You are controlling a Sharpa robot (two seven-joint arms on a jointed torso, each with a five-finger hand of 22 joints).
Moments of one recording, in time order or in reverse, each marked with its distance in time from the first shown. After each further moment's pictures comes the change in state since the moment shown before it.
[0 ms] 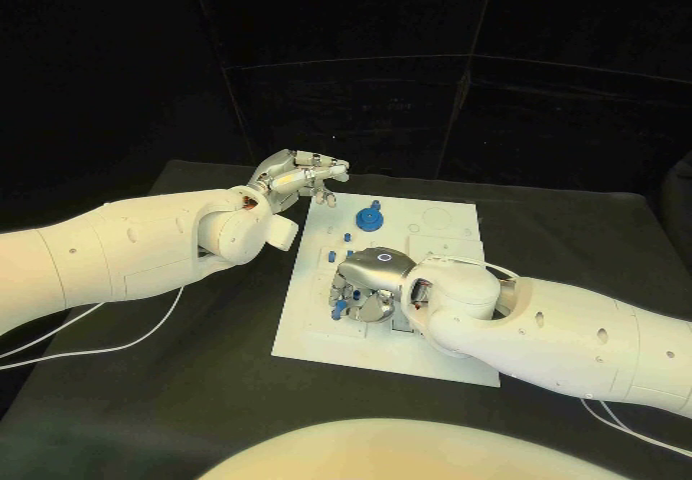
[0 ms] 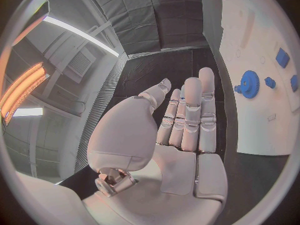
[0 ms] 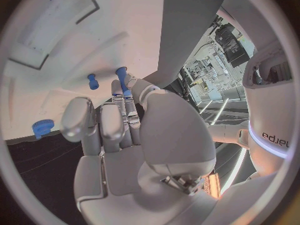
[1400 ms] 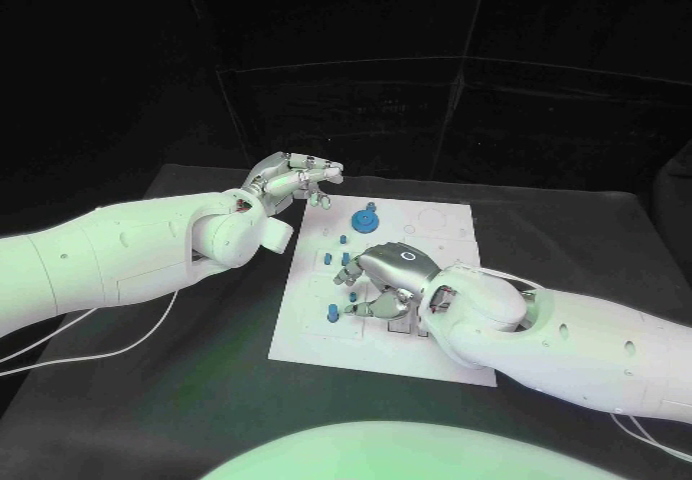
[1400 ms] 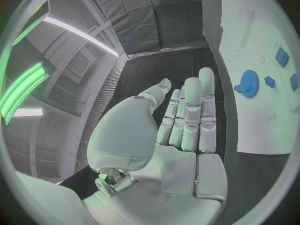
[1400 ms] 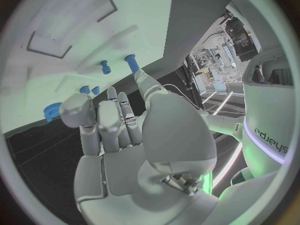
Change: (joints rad) left arm 0.000 -0.005 0.000 0.000 0.000 0.002 -0.003; left_hand 0.000 0.000 -0.003 -0.003 0.000 -0.004 0.004 0.000 0.000 -0.007 0.000 0.000 0.000 0.000 0.000 0.000 -0.003 0.000 0.000 0.000 0.000 -0.002; right arm -0.012 -0.115 -0.015 0.070 0.020 -0.231 0.005; right_hand -0.062 -0.051 -0.264 0.051 0.094 -0.229 0.045 -0.024 -0.010 -0.213 0.052 -0.013 -0.001 -0.007 0.032 -0.039 -0.085 0.016 -0.049 0.031 -0.070 -0.113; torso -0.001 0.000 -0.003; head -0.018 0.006
